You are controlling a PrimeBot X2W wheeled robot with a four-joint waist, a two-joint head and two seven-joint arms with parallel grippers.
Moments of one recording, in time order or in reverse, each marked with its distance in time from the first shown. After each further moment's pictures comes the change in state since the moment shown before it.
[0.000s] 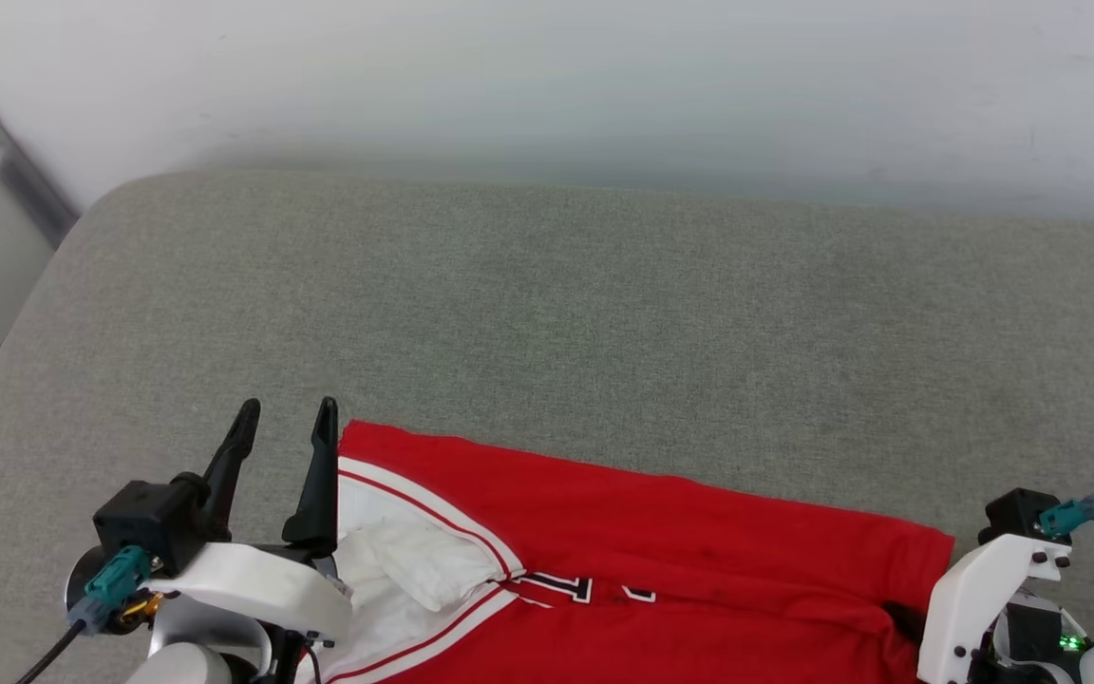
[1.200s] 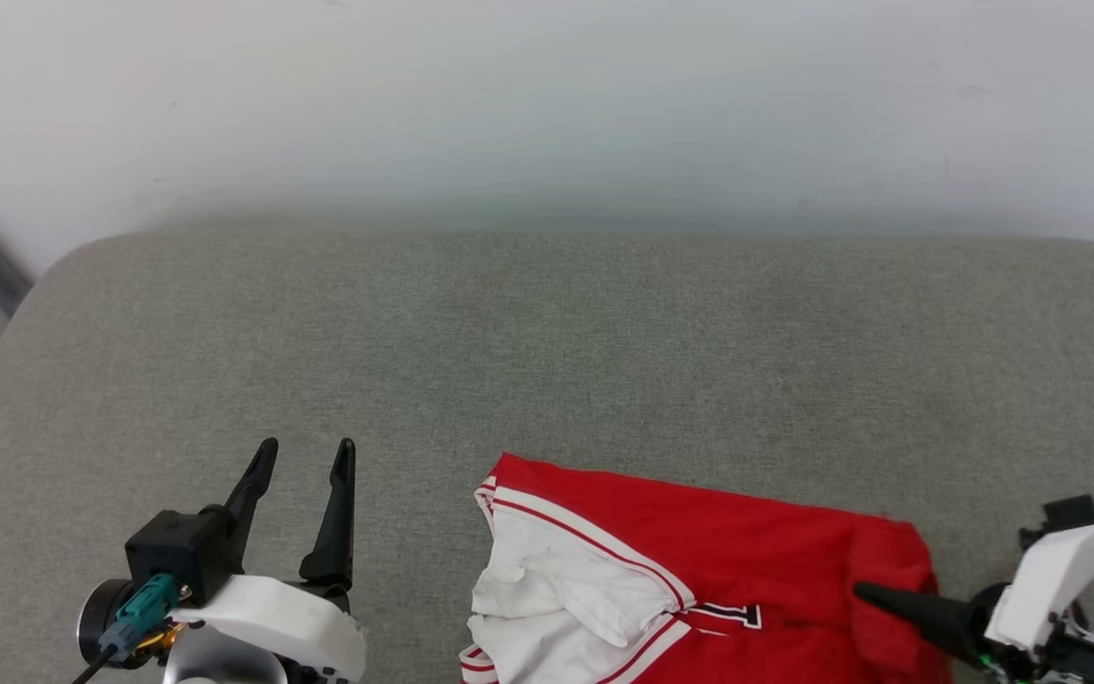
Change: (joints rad) left arm 0.055 0.018 -0.051 -0.033 0.032 0.058 0.043; right arm -0.056 0.035 -0.244 0.013 0.538 0.000 0.337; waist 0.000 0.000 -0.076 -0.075
